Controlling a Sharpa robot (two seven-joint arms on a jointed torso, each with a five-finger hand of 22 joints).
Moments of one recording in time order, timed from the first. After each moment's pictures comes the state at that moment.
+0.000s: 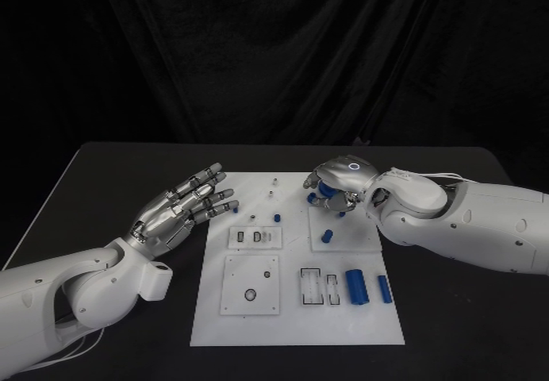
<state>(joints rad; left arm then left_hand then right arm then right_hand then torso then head) 1.25 -1.04 -0.21 1.69 -0.01 0.11 0.68 1.32 0.23 0.14 0.08 0.56 0.24 0.02 0.04 0.03 0.11 0.15 0.02 0.04 0.18 0.27 0.16 0.04 0.10 0.23 0.29 0.15 0.06 1.44 -0.79 -0.25 1.51 -1.73 -0.40 -0.13 1.34 -0.04 0.27 -0.07 0.31 0.84 0.15 0.15 0.09 0.83 0.12 0.42 0.07 1.46 0.03 1.40 1.08 0.07 1.43 0.14 1.47 1.27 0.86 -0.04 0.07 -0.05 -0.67</state>
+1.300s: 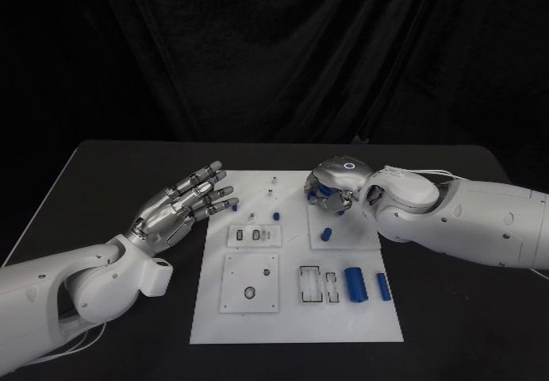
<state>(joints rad) 1.25 -1.03 -0.21 1.67 -0.01 0.13 0.68 1.30 0.24 0.16 0.07 0.56 0.25 0.04 0.04 0.04 0.13 0.17 0.02 0.05 0.17 0.28 0.16 0.04 0.10 0.22 0.29 0.15 0.06 1.43 -0.76 -0.25 1.47 -1.69 -0.36 -0.12 1.37 -0.04 0.38 -0.04 0.30 1.01 0.14 0.19 0.17 1.00 0.09 0.38 0.06 1.47 0.01 1.37 1.05 0.07 1.42 0.12 1.45 1.26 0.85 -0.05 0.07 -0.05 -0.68</state>
